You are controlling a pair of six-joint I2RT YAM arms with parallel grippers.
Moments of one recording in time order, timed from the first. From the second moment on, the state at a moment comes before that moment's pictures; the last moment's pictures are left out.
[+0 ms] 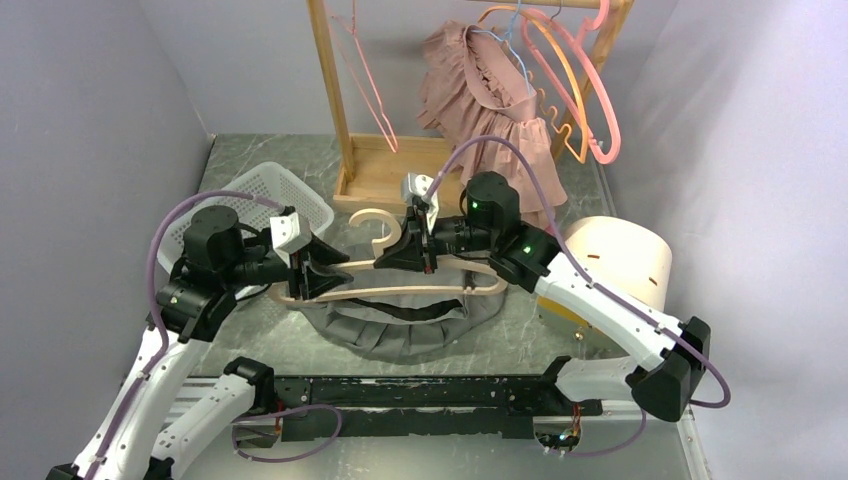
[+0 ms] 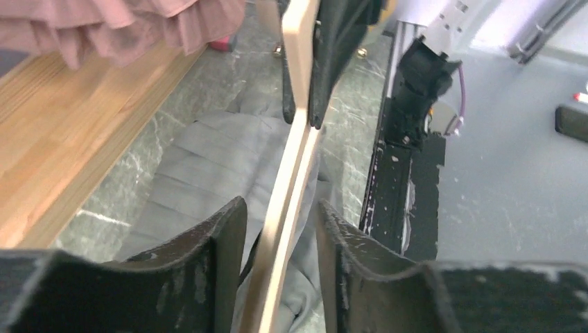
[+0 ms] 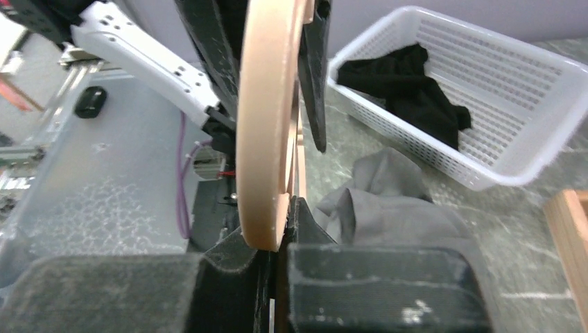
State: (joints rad) left arm -0.35 0.73 0.96 -0.51 0.97 0.19; right arm 0.83 1.24 1.18 -0.10 -0.82 0.00
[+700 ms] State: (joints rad) left arm -0.35 0.88 0.86 -0.89 0.32 -0.50; right arm 0.83 0.84 1.04 -0.50 -0.52 -0.27
